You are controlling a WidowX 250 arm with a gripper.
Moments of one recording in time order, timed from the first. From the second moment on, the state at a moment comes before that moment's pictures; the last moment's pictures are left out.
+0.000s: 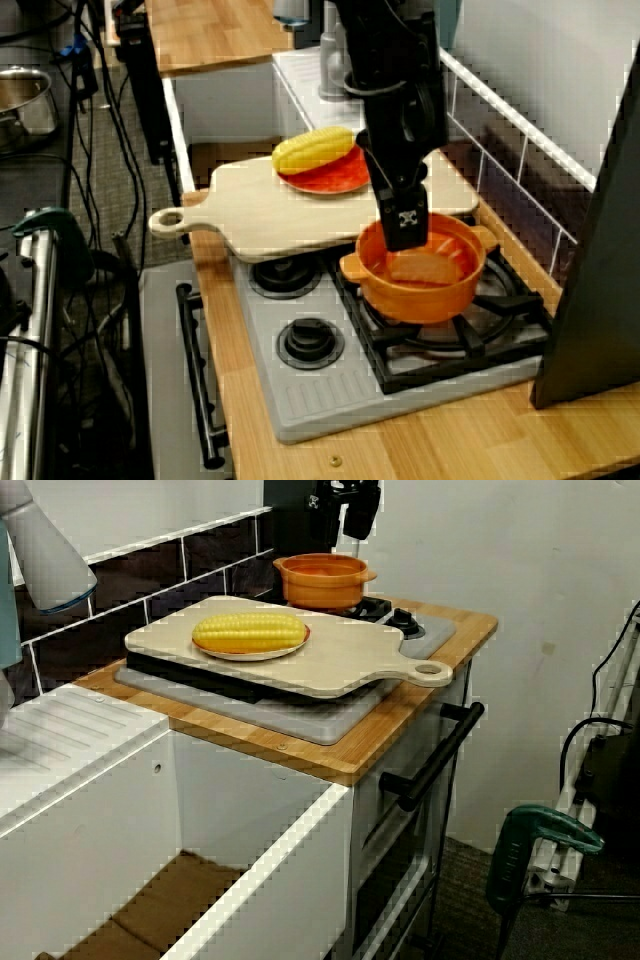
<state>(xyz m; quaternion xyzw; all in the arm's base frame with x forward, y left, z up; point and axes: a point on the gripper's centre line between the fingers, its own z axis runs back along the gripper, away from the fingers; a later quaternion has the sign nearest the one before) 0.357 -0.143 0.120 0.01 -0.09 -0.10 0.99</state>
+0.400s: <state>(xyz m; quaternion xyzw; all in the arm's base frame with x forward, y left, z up) 0.359 -0.136 0.118 0.01 -0.10 -0.09 0.99</state>
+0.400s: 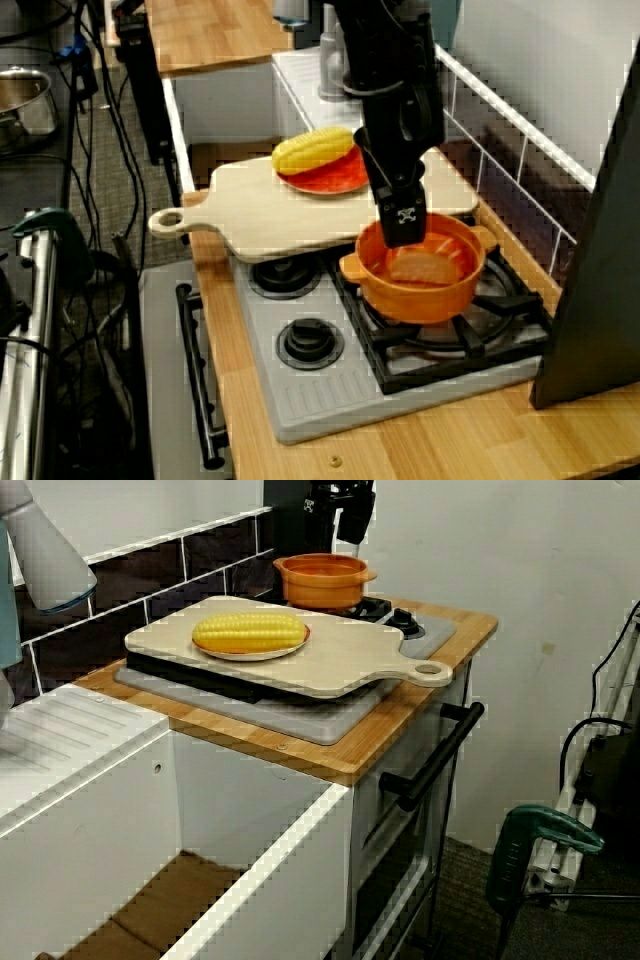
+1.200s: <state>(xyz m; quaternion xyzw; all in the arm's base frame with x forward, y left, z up) 0.363 -0.138 0.108 0.03 -0.11 -0.09 0.99</state>
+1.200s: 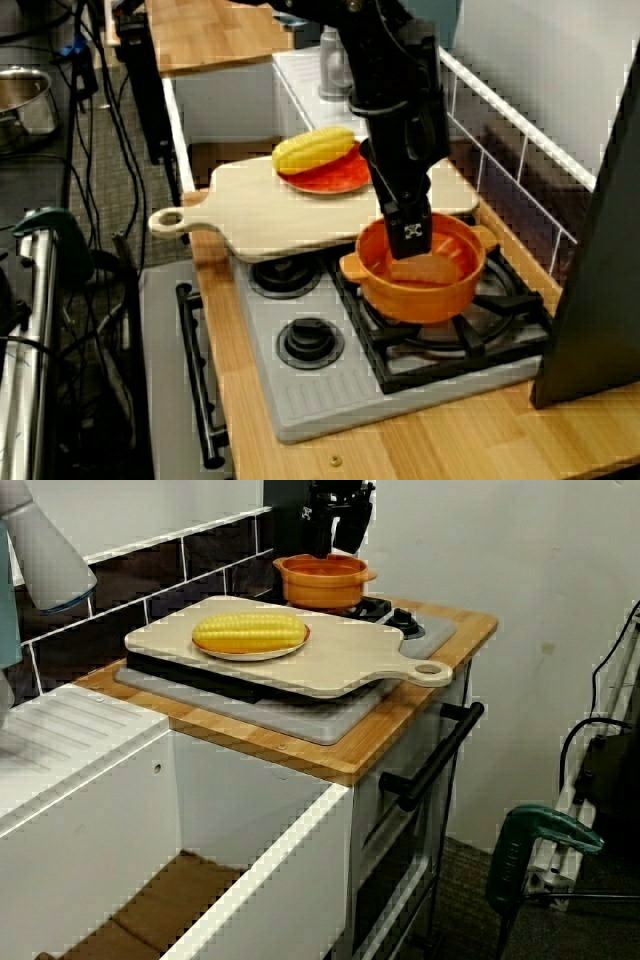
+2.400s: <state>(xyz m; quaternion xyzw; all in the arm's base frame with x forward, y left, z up) 0.364 -0.139 0.084 0.04 -0.09 -0.09 0.99</state>
